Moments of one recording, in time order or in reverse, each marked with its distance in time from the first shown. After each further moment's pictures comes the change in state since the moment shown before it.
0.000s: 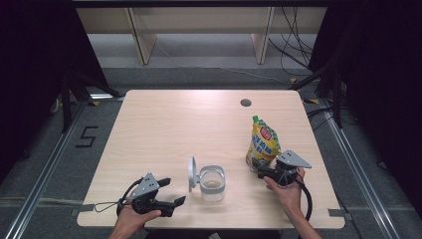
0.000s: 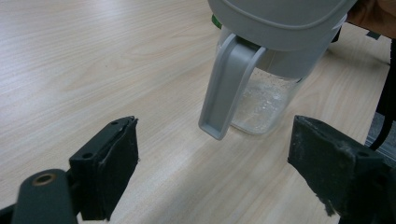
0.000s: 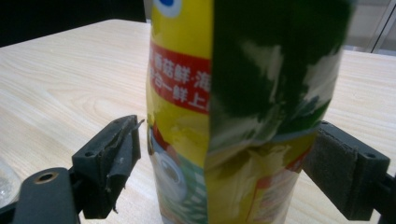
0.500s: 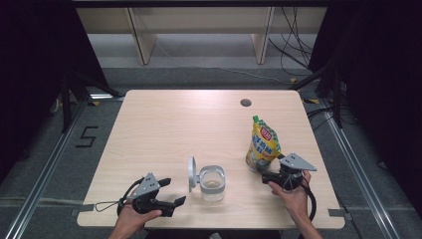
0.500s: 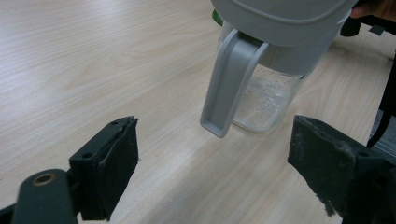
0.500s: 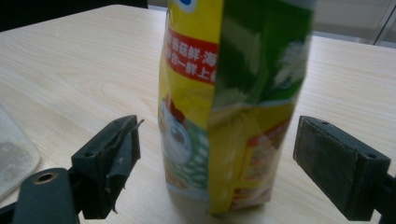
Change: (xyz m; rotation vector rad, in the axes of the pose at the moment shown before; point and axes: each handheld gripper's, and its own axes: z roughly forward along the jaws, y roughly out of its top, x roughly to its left) left arm 0.000 -0.001 0.001 0.008 0.001 -0.006; right arm -0.001 0.001 -0.018 0.043 0.009 -0.031
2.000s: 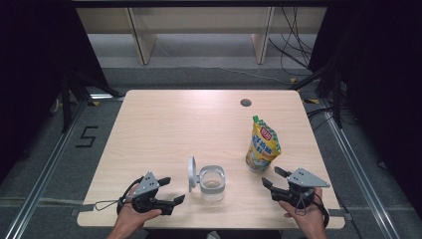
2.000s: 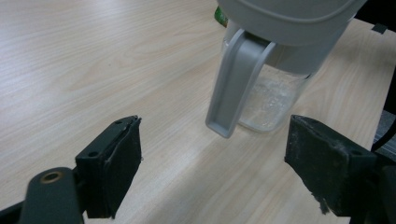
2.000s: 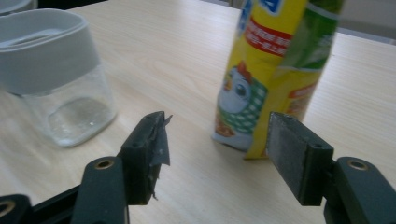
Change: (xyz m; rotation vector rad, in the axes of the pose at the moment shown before) left arm 0.003 0.000 0.001 -0.007 -0.002 0.019; right arm 0.020 -0.002 -0.058 0.061 0.092 -0.062
